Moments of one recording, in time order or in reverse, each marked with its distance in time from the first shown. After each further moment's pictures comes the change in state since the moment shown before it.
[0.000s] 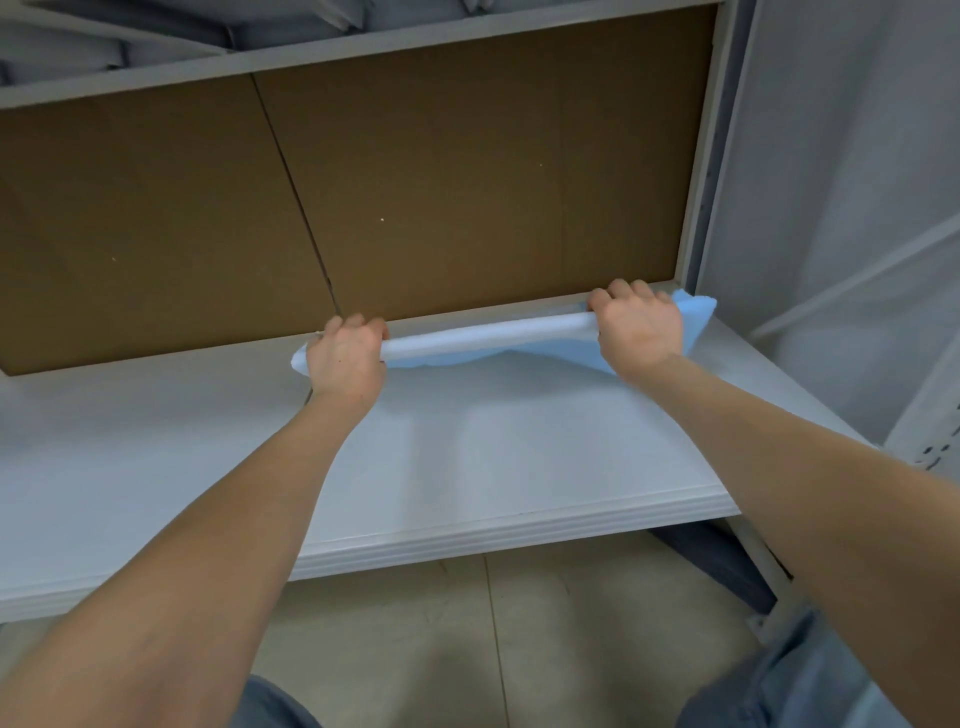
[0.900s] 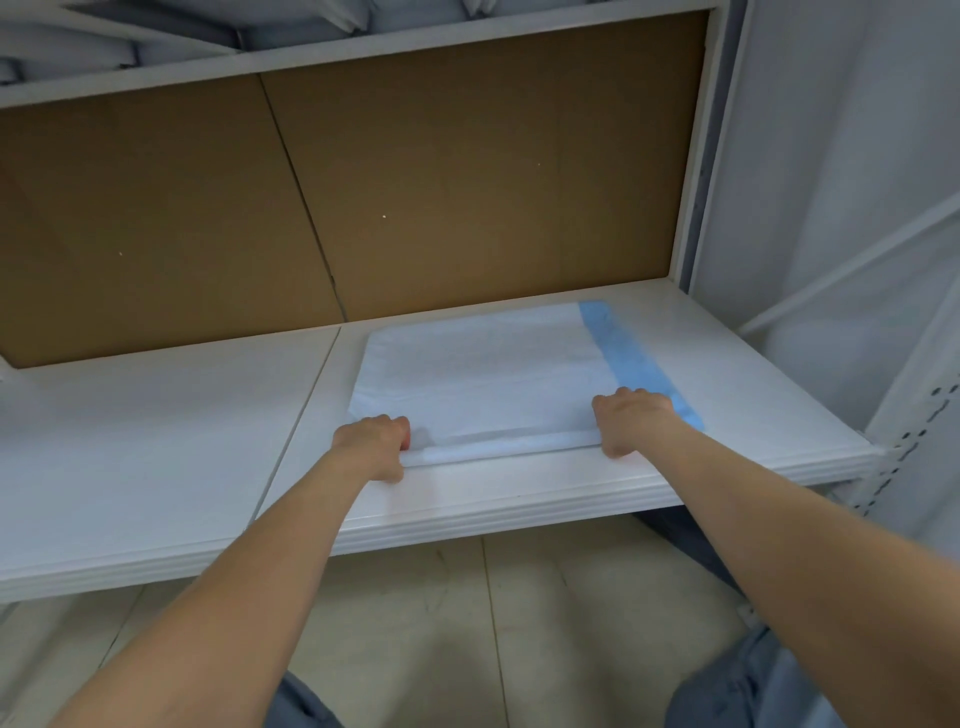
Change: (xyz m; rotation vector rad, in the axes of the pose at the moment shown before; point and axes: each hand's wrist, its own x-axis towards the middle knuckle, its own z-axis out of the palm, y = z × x) left_hand -0.069 -0.001 0.034 0.118 -0.707 0.193; right_hand -0.067 -0.010 0.036 -0.109 -0.728 -0.026
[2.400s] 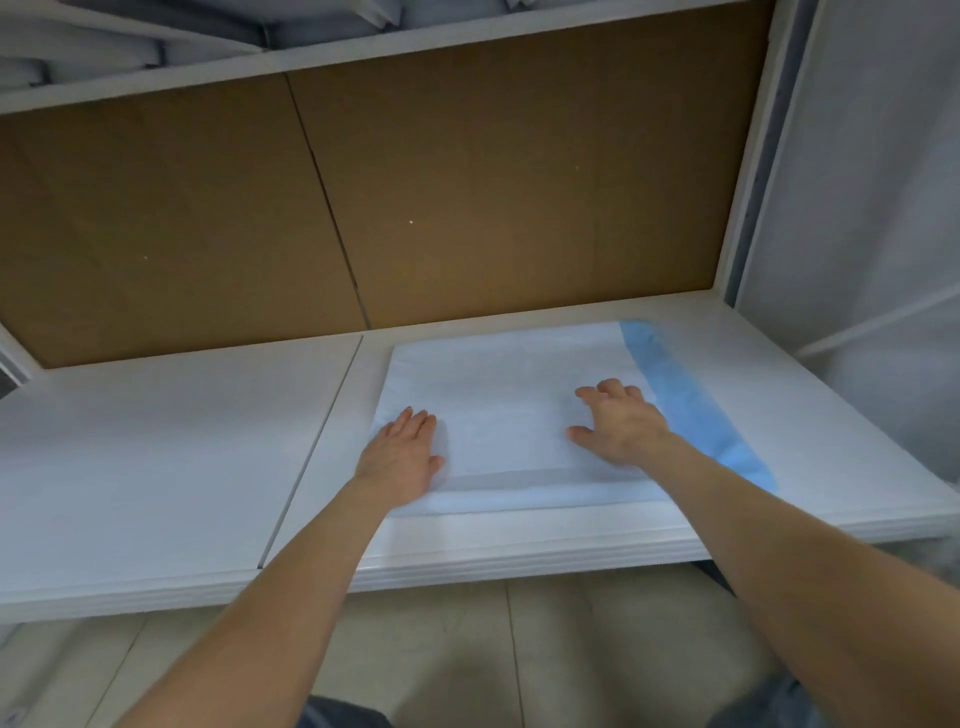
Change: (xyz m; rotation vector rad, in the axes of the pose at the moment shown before) left_hand 0.036 -0.010 0.022 -0.069 0.193 0.086; right_hand 0.058 -0.028 -0.005 0.366 0.203 -0.125
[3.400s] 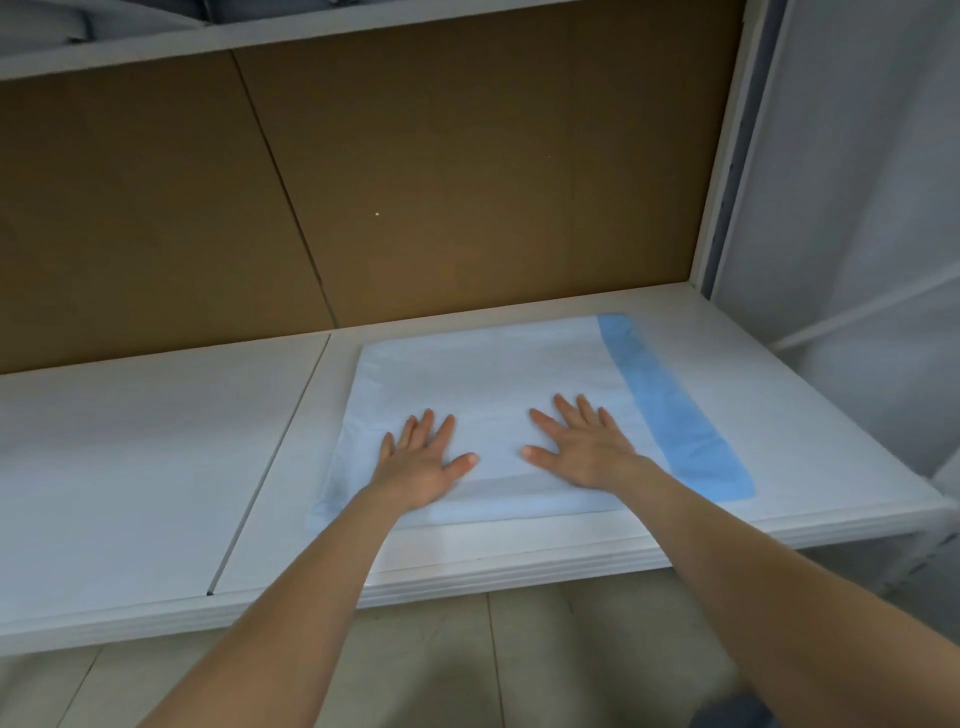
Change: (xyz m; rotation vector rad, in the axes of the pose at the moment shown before) left_hand 0.028 0.042 0.009 -0.248 -0.193 -0.056; right_hand 0.007 0.000 0.031 -0.044 -0.185 -0.092
